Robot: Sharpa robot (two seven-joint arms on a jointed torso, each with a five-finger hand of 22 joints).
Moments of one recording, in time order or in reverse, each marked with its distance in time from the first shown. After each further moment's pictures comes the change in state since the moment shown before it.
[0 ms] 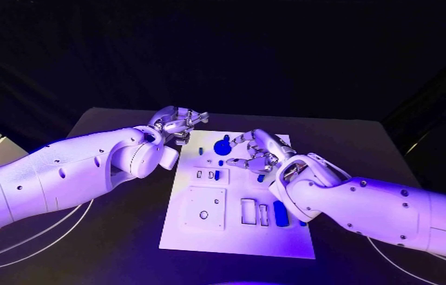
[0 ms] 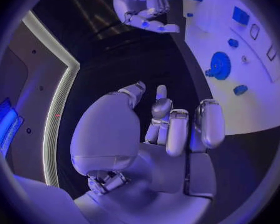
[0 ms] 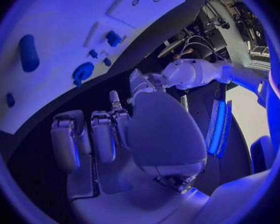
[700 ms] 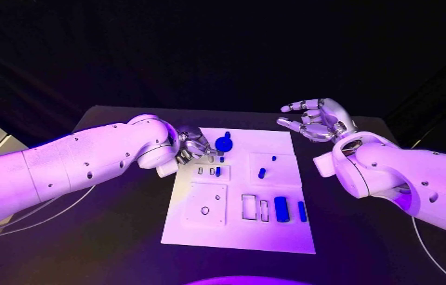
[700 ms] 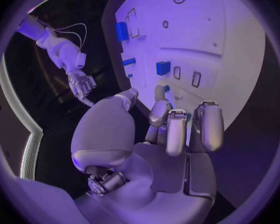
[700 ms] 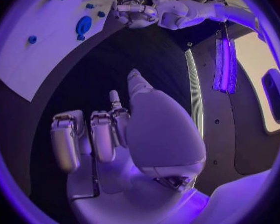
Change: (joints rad) left arm 0.036 0.091 0.001 -0.024 -0.543 0.388 -0.563; left_hand -0.150 0.045 -0.064 0.046 0.000 -0.028 -0.021 0.103 0.164 0.036 -0.018 0.056 0.087 -0.002 -0.015 0.005 0.000 0.000 0.027 -0.016 0.005 0.023; right arm 0.088 -0.232 0.012 0.032 0.632 -0.002 0.320; right_hand 0.012 0.004 0.002 -0.002 0.000 0.003 -0.003 0.014 0.005 0.000 0.000 -0.019 0.000 0.000 0.000 -0.005 0.000 0.000 0.000 0.000 -0.005 0.000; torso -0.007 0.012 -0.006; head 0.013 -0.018
